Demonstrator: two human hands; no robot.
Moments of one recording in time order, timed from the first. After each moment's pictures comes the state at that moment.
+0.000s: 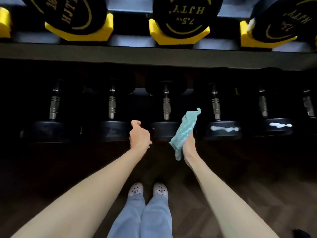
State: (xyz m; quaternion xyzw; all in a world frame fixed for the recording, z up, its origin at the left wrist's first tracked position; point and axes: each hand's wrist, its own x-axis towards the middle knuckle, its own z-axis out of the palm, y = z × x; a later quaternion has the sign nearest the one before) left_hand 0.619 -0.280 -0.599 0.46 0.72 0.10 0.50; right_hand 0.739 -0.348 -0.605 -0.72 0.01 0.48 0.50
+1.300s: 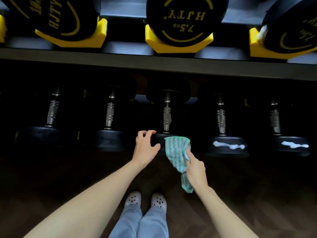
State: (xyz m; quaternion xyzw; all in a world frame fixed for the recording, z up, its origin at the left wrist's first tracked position) left_hand 0.640 -0.280 -0.629 0.64 0.61 0.04 0.46; right_hand 0.780 -0.393 -0.658 -0.83 -0.35 0.40 0.16
